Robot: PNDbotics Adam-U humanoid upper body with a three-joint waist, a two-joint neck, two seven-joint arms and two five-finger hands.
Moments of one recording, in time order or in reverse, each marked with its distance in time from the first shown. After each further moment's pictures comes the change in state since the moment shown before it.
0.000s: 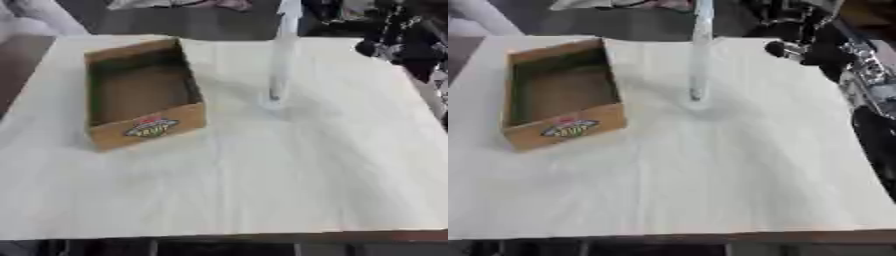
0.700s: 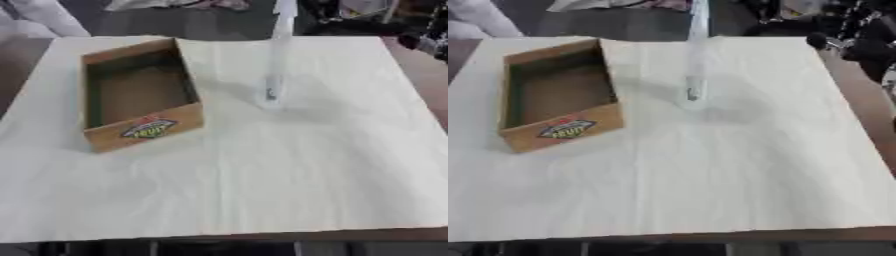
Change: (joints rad) left arm 0.052 0.037 0.025 -0.037 0.034 -0.005 0.027; right arm -0.008 -0.054 -0.030 0.019 -0.040 -0.014 0.009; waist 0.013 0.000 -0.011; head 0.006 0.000
